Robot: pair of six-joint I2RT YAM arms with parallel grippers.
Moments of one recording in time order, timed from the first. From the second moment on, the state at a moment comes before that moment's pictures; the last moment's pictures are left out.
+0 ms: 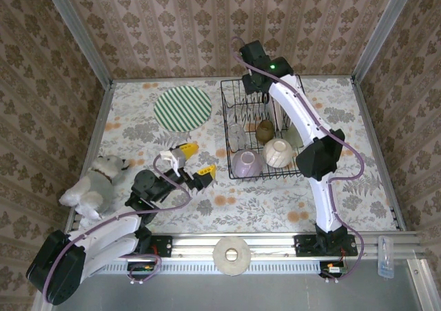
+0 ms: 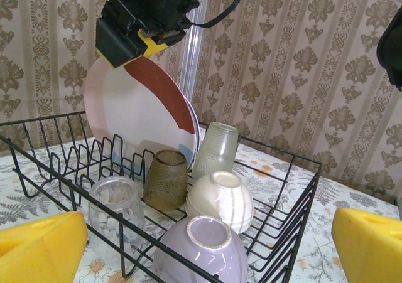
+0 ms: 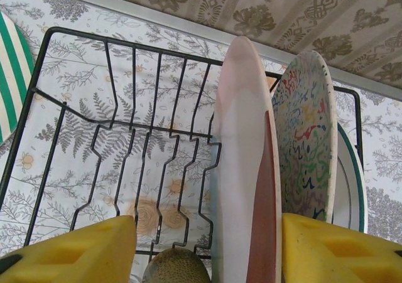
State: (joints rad) left arm -0.67 0.86 0.15 0.86 0.36 -0.22; right arm 0.45 2.20 2.45 -1.18 0.41 0.10
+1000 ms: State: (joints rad) left arm -0.67 0.84 0.15 0.87 0.36 -0.22; right arm 0.45 2.26 2.49 -1.24 0.57 0.08
